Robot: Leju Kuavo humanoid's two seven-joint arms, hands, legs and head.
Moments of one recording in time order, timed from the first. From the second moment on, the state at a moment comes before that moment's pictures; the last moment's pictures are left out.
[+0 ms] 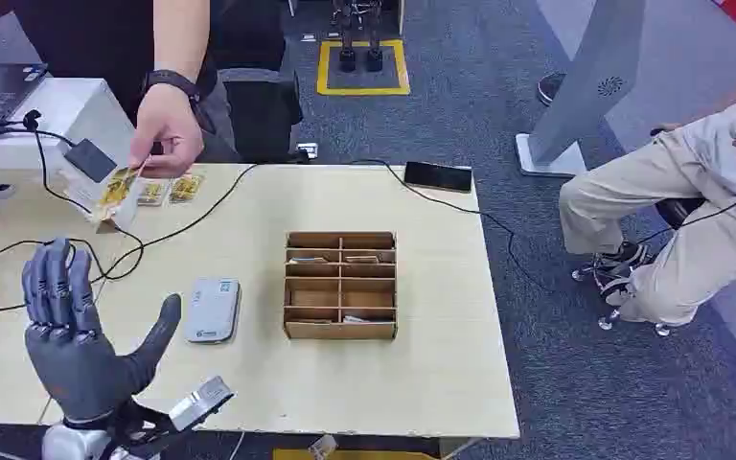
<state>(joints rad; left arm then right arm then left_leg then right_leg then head) 0.11 -0.25 0.03 -1.89 -1.17 0.70 -0.61 -0.07 0.34 -1.54 -0.62 0.82 -0.69 -0.35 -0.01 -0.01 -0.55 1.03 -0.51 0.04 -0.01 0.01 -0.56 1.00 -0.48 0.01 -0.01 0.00</state>
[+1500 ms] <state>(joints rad) -0.01 -0.25 0.00 -1.59 -1.22 0.70 -0.41 -0.08 0.34 -1.54 -0.60 0.79 -0.69 -0.35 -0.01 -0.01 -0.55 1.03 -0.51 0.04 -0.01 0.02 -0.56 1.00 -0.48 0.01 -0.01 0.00</state>
